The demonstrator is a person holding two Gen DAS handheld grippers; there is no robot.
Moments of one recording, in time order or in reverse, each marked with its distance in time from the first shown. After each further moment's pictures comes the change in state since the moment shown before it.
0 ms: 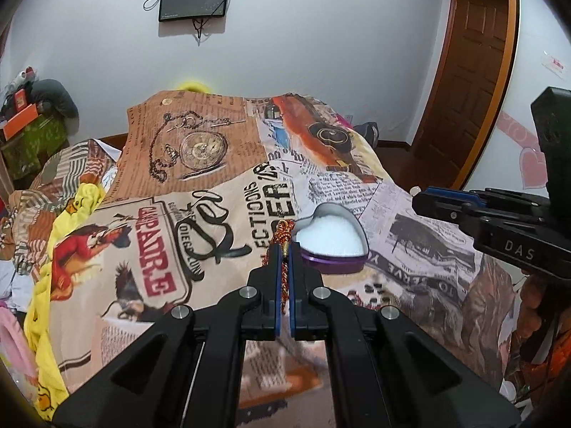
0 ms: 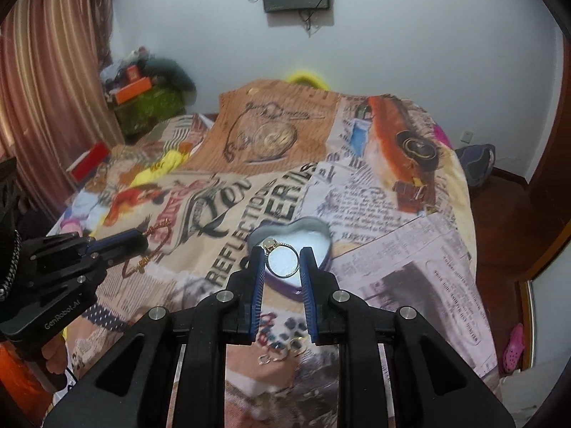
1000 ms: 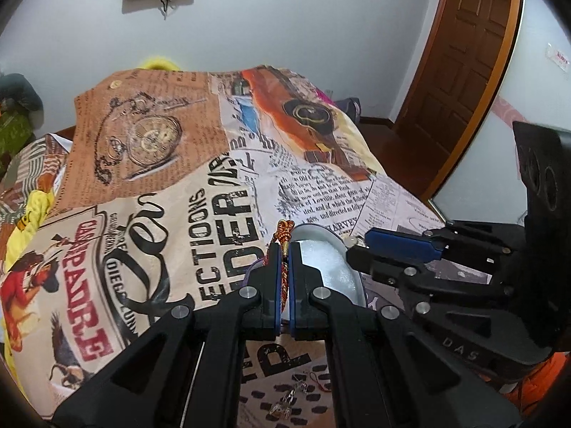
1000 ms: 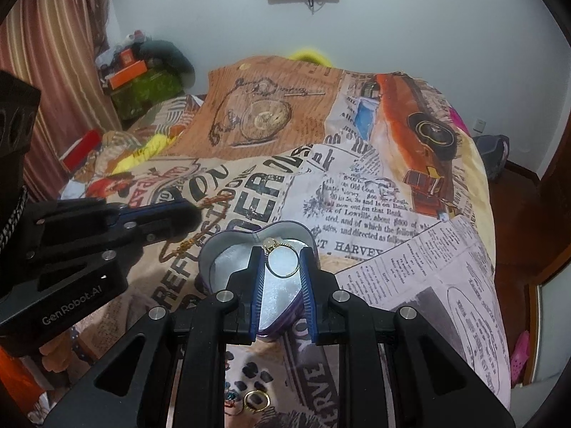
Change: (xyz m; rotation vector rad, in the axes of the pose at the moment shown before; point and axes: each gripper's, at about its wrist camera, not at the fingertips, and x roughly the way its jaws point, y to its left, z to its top) left arm 0.110 -0.022 0.039 0.030 0.124 -0.095; right arm 0.075 -0.034 0.002 -0.033 0.082 0.037
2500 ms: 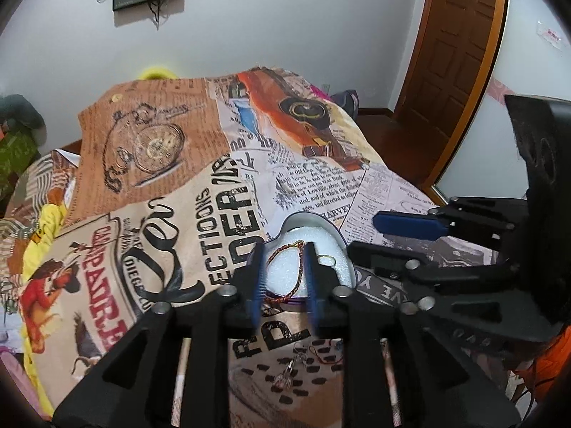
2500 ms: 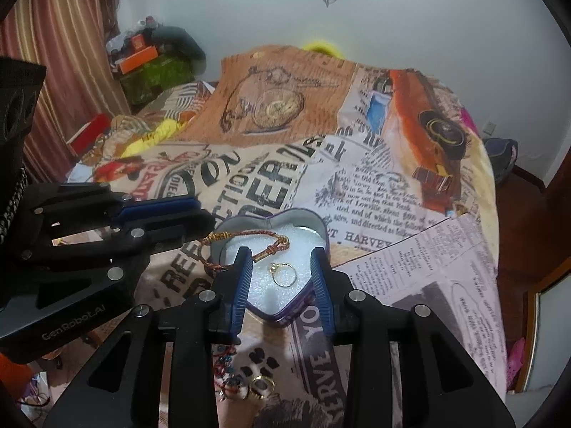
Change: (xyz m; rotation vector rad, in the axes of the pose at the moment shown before) left arm -0.034 -0.012 -0.006 0.066 -0.005 0.039; right arm -0.008 0.008 -0.001 -0.038 0.030 0.015
